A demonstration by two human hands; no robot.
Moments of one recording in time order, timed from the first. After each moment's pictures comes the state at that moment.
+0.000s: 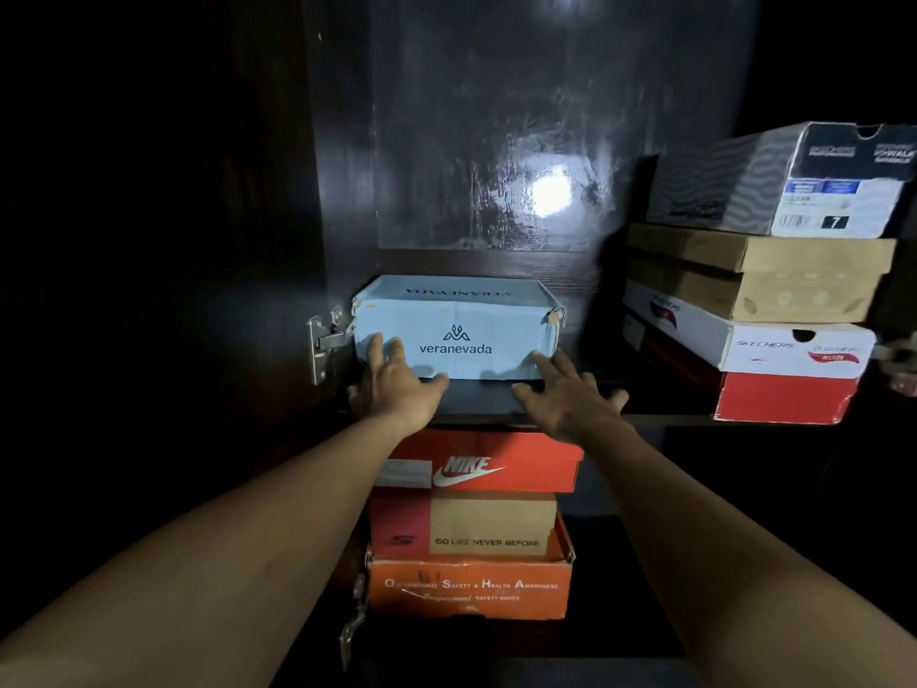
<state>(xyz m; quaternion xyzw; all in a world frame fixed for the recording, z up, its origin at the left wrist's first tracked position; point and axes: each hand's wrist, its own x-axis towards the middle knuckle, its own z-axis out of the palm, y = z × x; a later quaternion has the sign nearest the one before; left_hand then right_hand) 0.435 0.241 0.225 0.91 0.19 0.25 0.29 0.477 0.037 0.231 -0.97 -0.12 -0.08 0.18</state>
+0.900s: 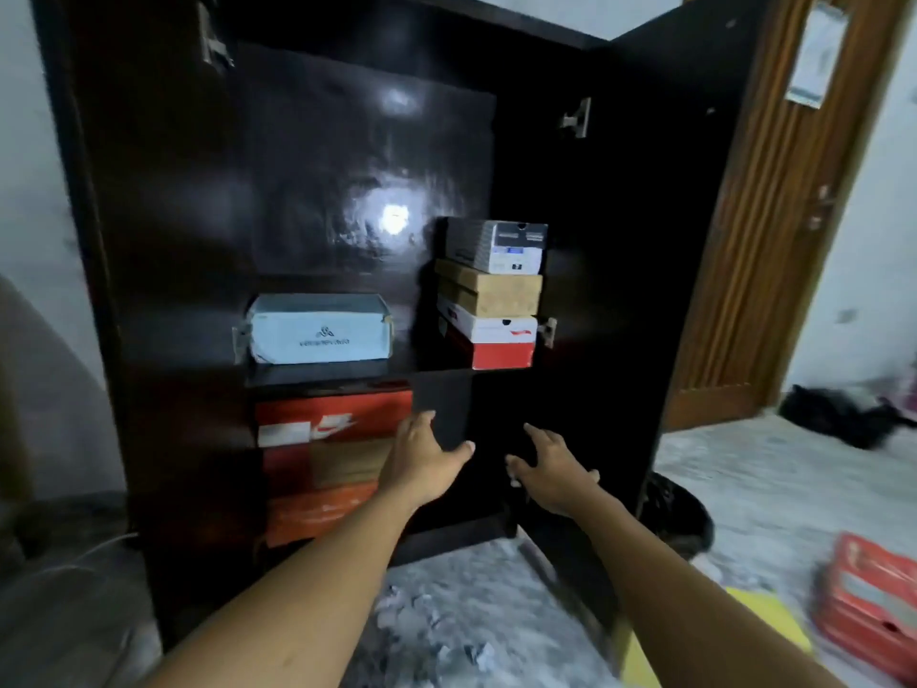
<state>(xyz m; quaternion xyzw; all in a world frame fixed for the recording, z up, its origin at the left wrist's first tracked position) 0.143 0.037 0.238 0.90 -0.02 0.11 0.42 0.129 -0.155 0.235 -0.96 0.04 -0.05 0.26</state>
